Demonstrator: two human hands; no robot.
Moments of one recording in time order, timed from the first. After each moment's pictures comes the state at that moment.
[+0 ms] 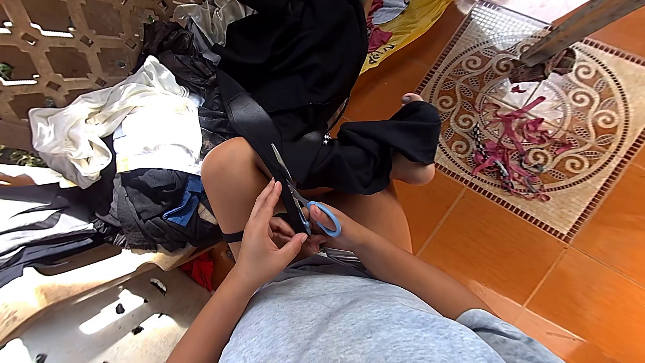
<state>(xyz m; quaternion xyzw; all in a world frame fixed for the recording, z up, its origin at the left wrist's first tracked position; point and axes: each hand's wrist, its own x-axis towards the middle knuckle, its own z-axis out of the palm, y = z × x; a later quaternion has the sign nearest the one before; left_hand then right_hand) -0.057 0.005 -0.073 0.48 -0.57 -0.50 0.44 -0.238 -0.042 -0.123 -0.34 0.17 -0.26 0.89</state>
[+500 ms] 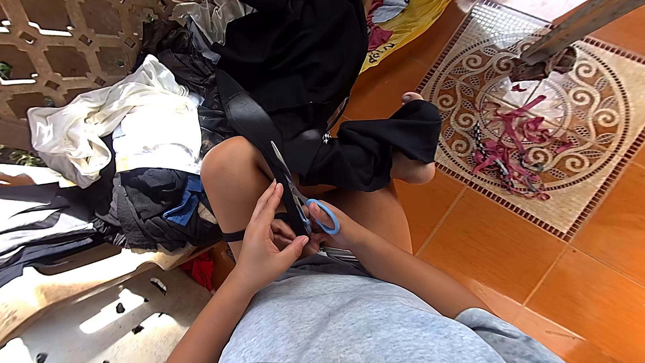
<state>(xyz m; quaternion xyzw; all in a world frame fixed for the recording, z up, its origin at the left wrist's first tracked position) -0.057 0.008 -0.072 0.48 -0.57 -0.51 0.43 -0.235 -0.041 -0.117 -0.32 0.21 -0.27 0.88</state>
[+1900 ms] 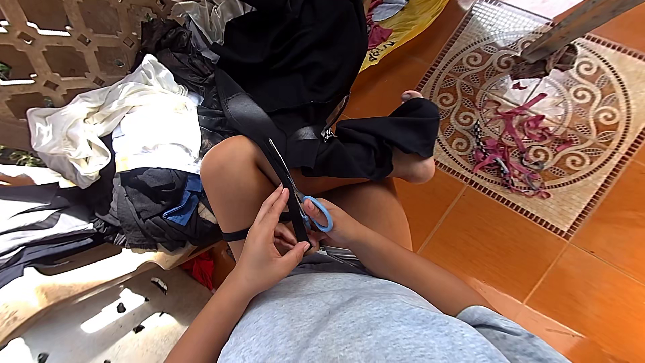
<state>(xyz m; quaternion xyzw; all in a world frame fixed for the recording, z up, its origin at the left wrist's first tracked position) -0.054 0.010 -0.069 0.47 -0.60 -0.52 0.39 -0.232 -0.045 -0.106 -0.29 0.26 -0.25 0.88</state>
